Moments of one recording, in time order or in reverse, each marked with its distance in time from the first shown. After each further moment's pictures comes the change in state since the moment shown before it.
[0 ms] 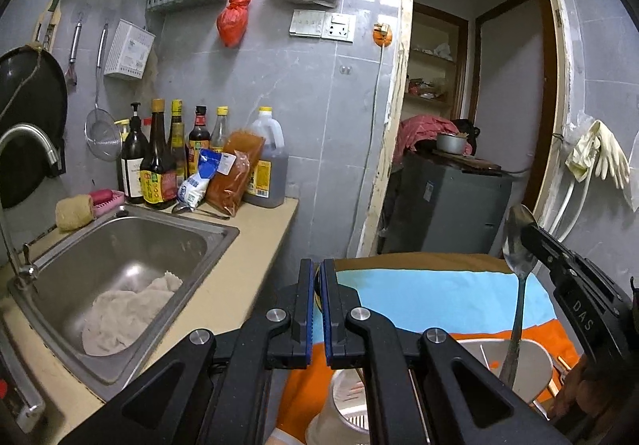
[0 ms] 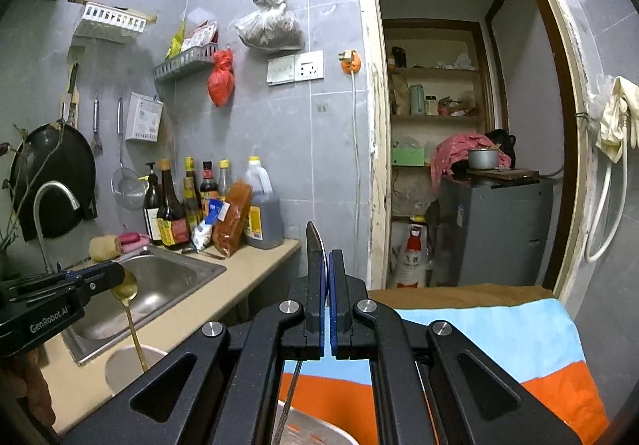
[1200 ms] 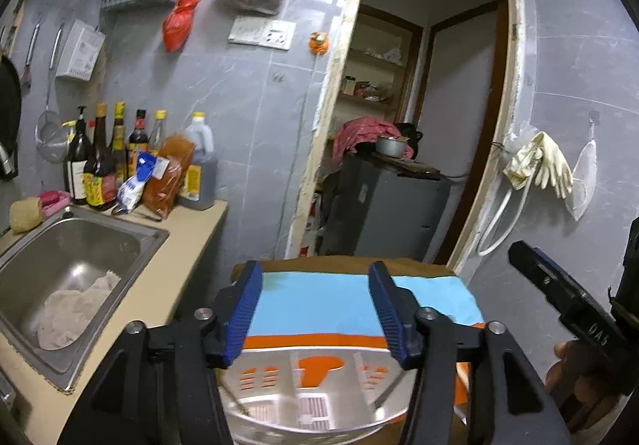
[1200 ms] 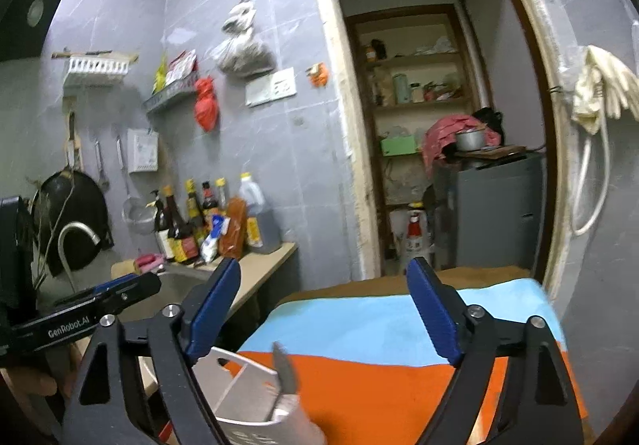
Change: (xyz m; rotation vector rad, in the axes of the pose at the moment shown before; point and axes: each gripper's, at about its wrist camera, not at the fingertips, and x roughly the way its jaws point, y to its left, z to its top) left arm -0.037 -0.057 0.024 -0.016 0.007 -0.230; right arm -0.069 -0.074 0.023 0.143 0.004 0.017
